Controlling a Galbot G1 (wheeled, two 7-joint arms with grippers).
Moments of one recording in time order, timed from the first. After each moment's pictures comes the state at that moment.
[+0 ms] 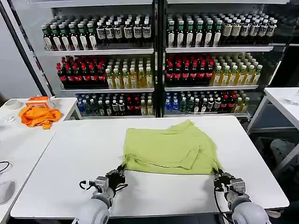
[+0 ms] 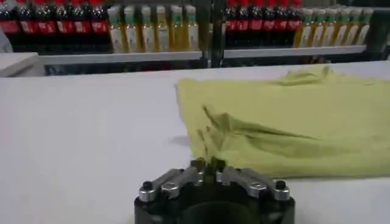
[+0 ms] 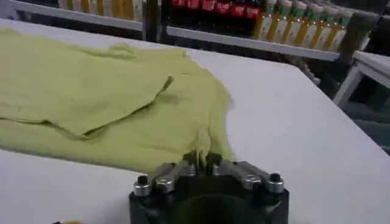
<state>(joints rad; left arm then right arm) 1.26 -1.24 -0.24 -1.87 -0.38 0.46 -0.19 -1.38 1.01 0.46 1.93 0.45 -0.54 0.19</state>
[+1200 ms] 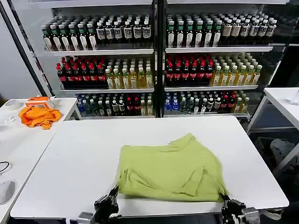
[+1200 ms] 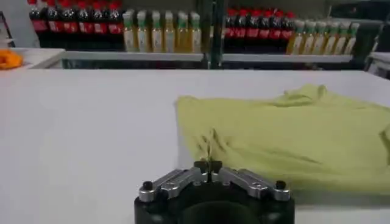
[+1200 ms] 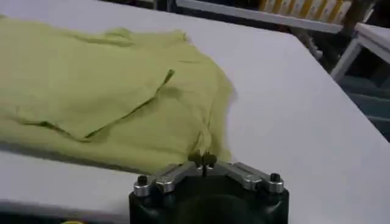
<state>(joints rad) 1.77 -1.24 -0.35 -2.27 -0.27 0.43 -0.21 -1.82 1.02 0.63 2.26 0.41 -0.57 0.18</state>
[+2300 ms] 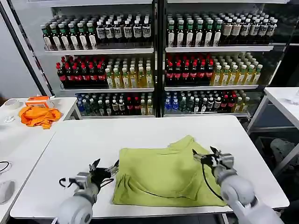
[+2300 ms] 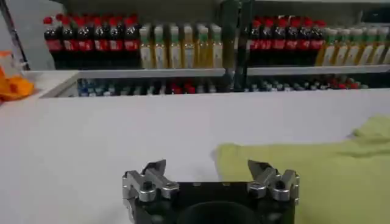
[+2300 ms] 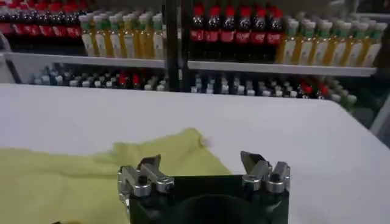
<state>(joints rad) 1.17 -1.12 -0.29 -1.90 -0.54 0.52 -0.28 -0.95 1.00 0.20 1.80 0.70 -0.58 0.31</state>
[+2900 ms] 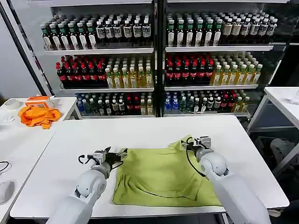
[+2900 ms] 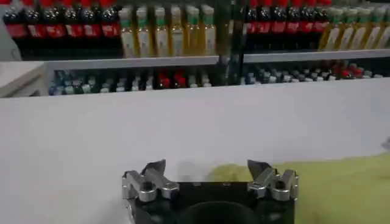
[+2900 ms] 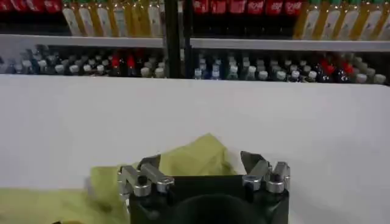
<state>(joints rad) 0.92 -1.16 -0.15 -1.65 -0.57 0.55 -0.25 -0.68 1.13 0.03 1.45 0.71 -0.58 0.32</state>
